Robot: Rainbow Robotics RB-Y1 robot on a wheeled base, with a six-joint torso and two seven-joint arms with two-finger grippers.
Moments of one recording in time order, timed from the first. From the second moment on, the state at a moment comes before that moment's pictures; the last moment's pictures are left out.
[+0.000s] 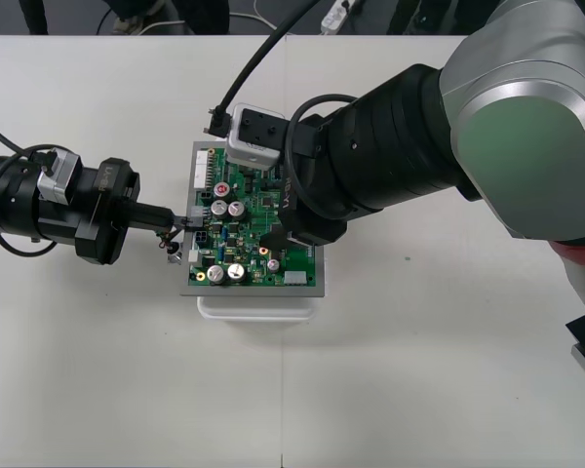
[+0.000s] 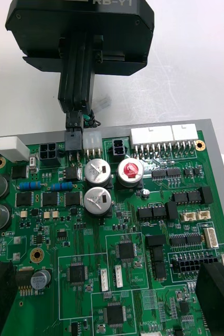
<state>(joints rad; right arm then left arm) -0.80 -0.46 0.40 -2.10 2.13 -1.57 -1.14 -0.68 0.94 -0.64 -1.08 -0.50 -1.54 -0.53</state>
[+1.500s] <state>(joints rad) -0.80 -0.46 0.40 -2.10 2.13 -1.57 -1.14 -0.68 0.94 -0.64 -1.10 -0.52 -1.54 -0.46</state>
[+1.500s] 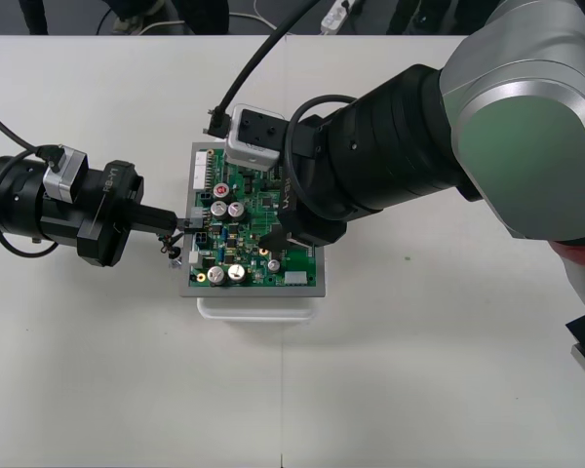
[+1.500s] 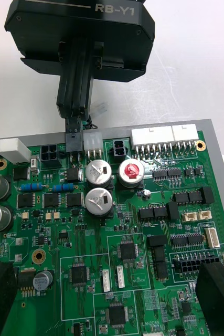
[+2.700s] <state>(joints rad) -0.80 -0.46 0.40 -2.10 2.13 -1.57 -1.14 -0.68 1.01 -0.64 -1.08 -0.51 -1.54 -0.46</state>
